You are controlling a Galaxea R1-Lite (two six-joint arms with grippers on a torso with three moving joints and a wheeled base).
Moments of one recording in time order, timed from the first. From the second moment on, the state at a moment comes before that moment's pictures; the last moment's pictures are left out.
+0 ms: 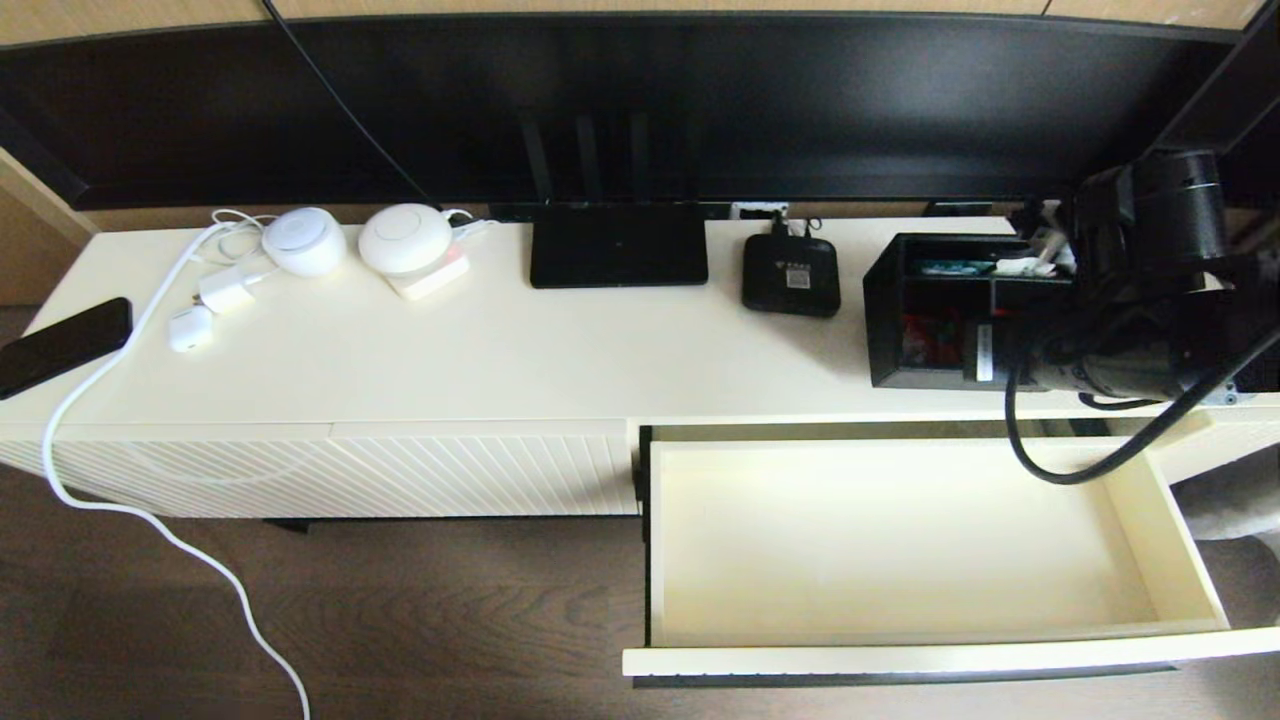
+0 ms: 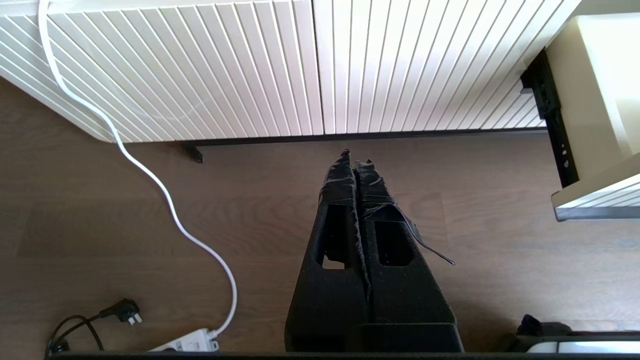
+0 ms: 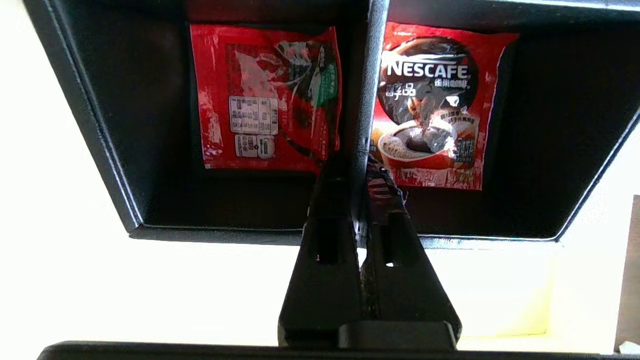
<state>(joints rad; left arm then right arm) 0.00 0.00 0.00 0.00 0.00 0.03 0.29 1.66 -1.26 0.08 -0.34 0.19</state>
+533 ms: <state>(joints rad) 0.00 0.00 0.00 0.00 0.00 0.03 0.25 1.72 -1.27 0.01 -0.34 0.15</state>
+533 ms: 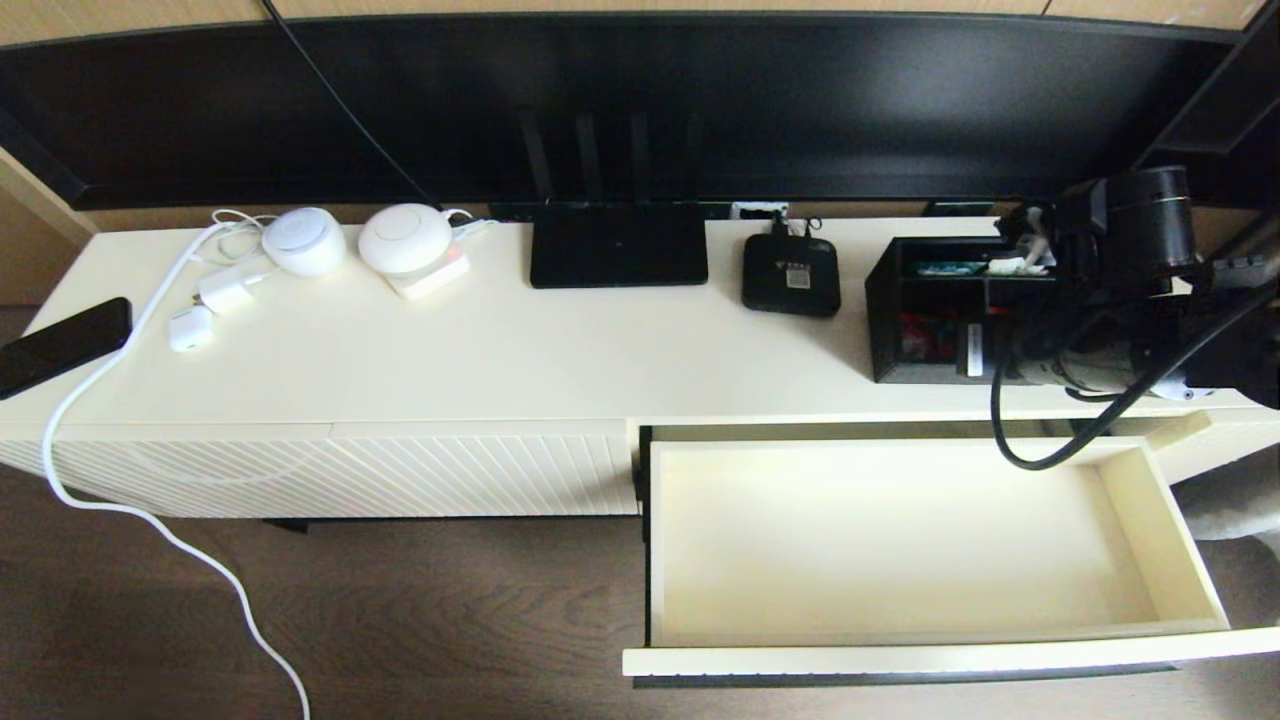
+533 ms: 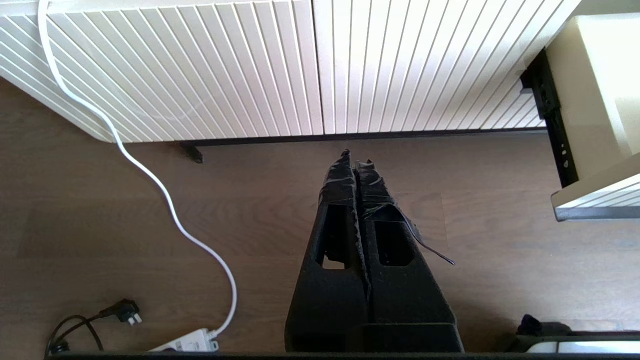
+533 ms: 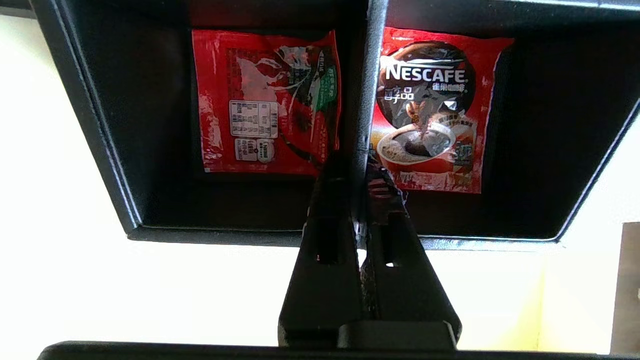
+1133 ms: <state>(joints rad) 0.00 0.00 0.00 0.00 0.00 0.03 0.22 1.72 -1.26 -0.05 -0.34 0.14</state>
